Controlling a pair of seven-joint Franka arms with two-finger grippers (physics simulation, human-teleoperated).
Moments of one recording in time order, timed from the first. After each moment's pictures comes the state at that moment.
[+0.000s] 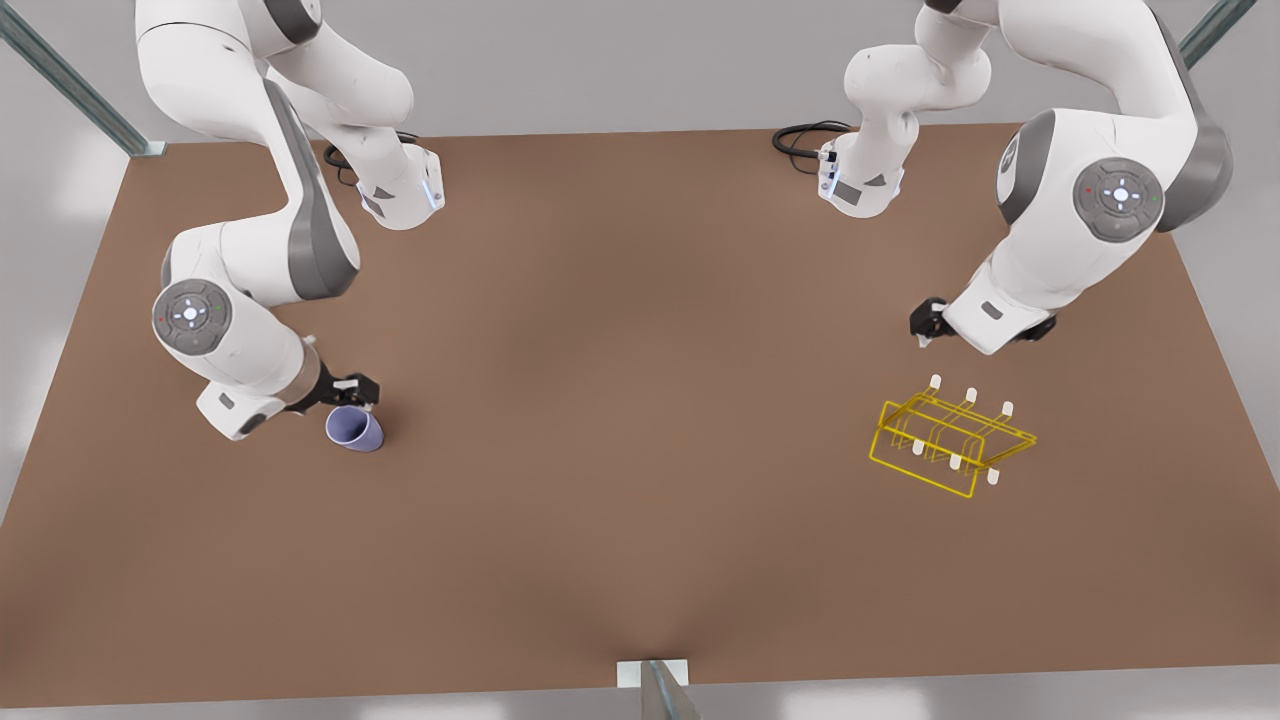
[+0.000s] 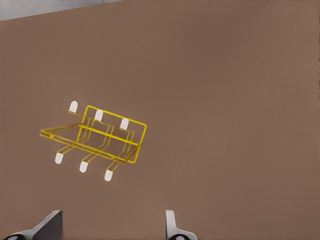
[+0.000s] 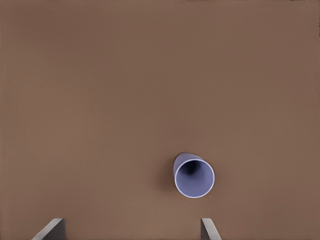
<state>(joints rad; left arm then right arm) -0.04 0.19 -0.21 -1.37 0.10 1.50 -0.12 -0.17 0.27 0.39 -1.54 -0.13 1.72 0.19</state>
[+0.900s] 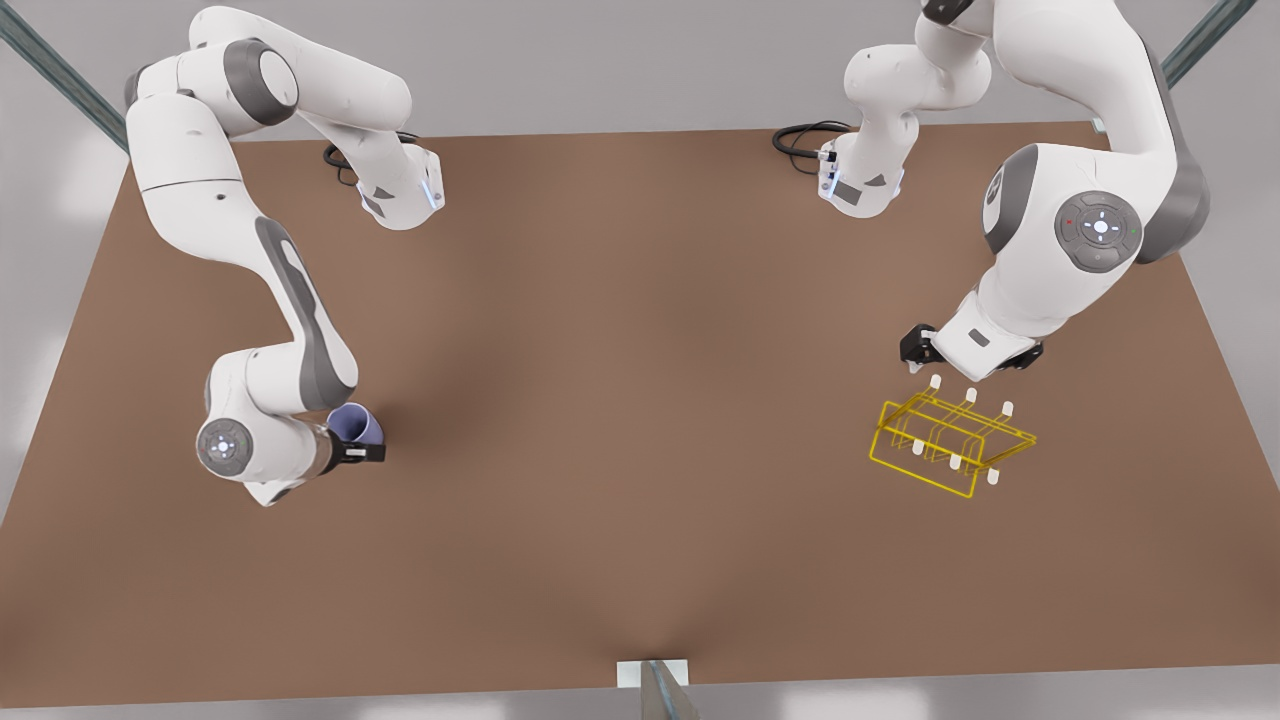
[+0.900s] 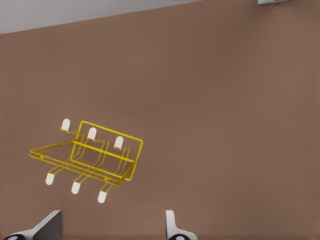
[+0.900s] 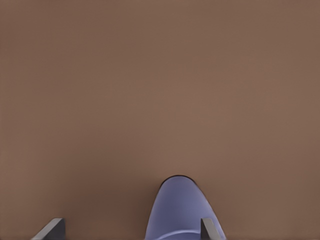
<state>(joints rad) -0.05 0.24 -0.21 -1.37 0.11 1.58 -0.12 -0.30 0.57 0.40 -1.67 -0.17 1.96 0.20</state>
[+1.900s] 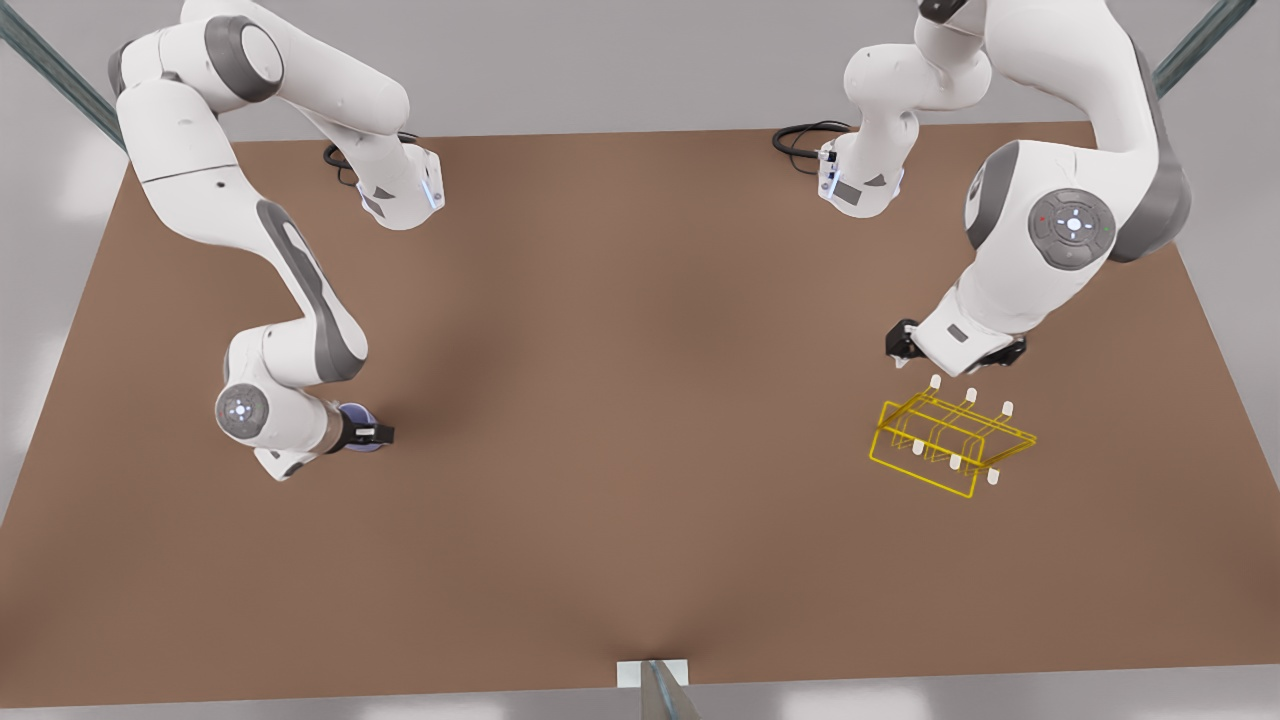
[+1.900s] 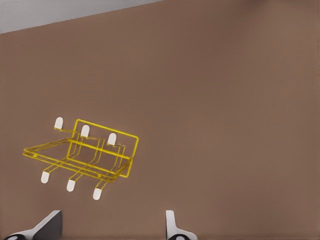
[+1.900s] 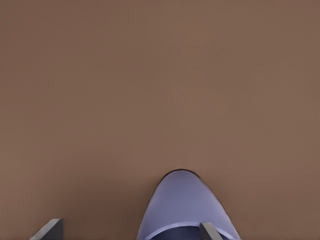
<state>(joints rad) -0.08 0.24 -0.21 -1.37 0.12 1.56 -0.12 -0.43 0.50 0.51 -1.90 -0.21 2.17 0.20</state>
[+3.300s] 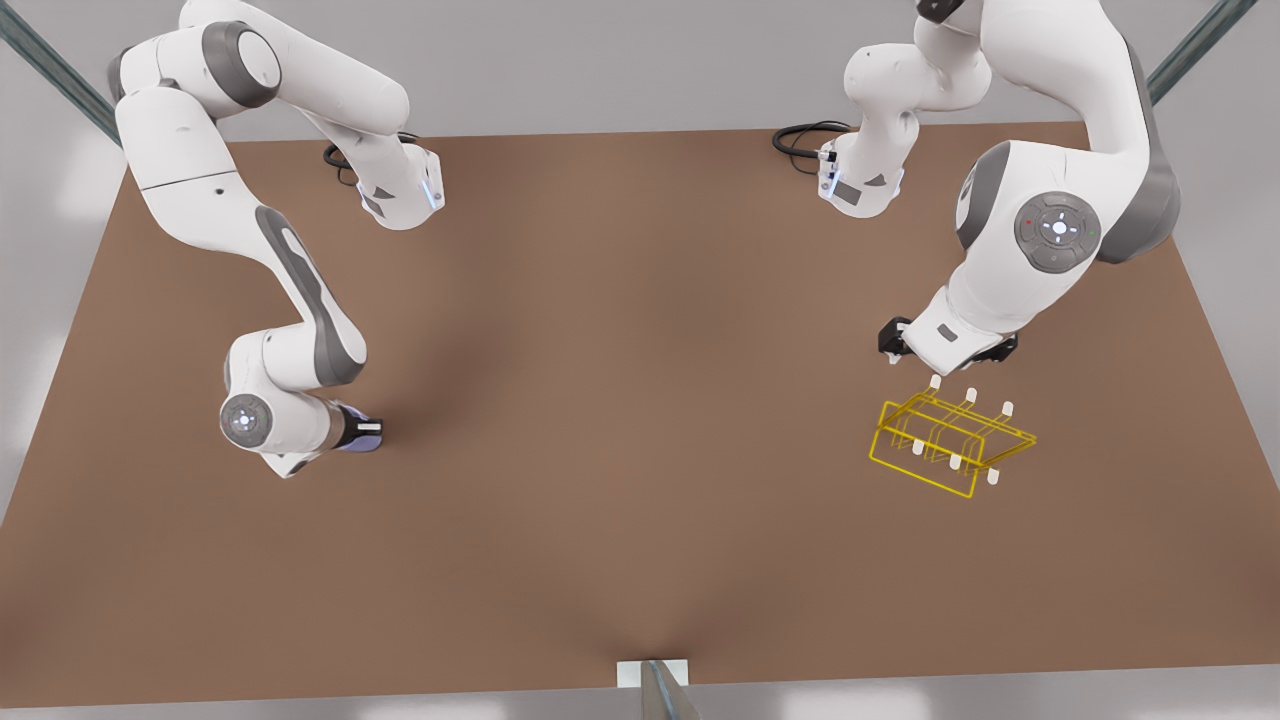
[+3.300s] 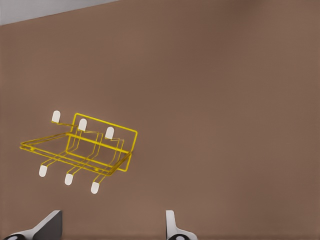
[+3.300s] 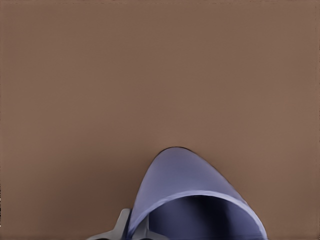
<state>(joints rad) -0.09 0.24 -0.21 -1.38 0.12 1.54 -0.14 -0.44 0.52 0.51 -1.89 -0.21 2.09 0.20</state>
